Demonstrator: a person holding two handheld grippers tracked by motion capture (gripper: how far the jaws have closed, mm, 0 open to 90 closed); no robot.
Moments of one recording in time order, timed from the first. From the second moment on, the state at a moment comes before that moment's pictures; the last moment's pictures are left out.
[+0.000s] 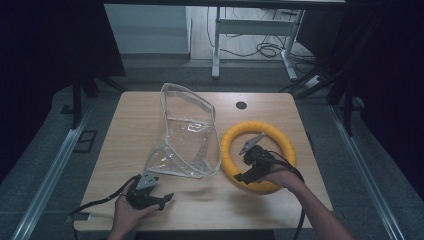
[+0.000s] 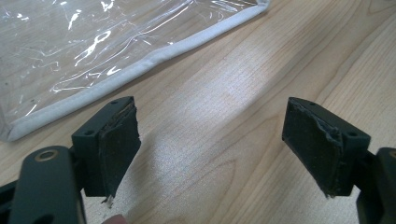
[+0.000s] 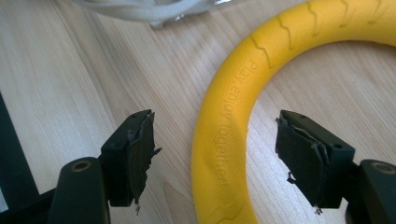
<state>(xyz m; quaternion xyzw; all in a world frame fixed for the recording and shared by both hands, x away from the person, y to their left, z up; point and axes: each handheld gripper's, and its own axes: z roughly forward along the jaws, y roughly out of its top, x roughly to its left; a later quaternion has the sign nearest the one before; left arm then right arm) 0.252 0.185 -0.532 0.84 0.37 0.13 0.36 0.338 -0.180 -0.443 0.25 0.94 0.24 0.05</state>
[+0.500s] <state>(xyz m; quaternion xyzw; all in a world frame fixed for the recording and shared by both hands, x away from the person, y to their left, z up) 0.252 0.184 -0.534 0.85 0.37 0.13 0.36 0.350 -0.157 -0.476 0.23 0.96 0.13 0.03</state>
